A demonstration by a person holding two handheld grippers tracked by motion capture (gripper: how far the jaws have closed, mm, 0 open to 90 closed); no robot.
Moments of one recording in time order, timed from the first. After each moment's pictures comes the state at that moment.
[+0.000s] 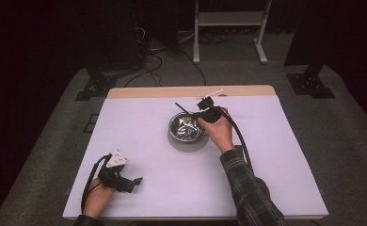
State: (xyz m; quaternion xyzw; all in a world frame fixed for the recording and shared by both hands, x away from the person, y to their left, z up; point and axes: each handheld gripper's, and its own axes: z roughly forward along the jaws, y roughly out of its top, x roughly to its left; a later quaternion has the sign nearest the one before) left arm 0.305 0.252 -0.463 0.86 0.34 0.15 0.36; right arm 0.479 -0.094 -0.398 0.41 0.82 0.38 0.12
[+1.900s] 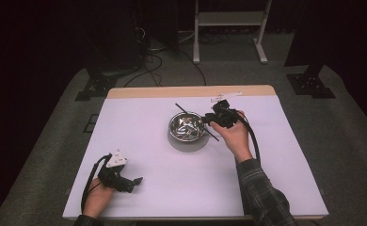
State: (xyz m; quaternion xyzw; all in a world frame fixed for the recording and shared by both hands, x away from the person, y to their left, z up) left arm 0.305 0.253 -0.463 0.86 0.34 0.15 0.35; right arm 0.435 -0.135 -0.368 0.40 0.81 0.41 0.14
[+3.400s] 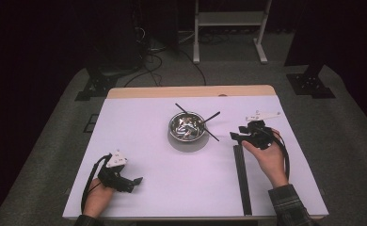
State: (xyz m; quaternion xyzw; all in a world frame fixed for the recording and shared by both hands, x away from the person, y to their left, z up) left arm 0.305 0.252 -0.463 0.86 0.34 0.15 0.35; right arm 0.370 -0.223 -0.385 0.43 0.79 0.39 0.18
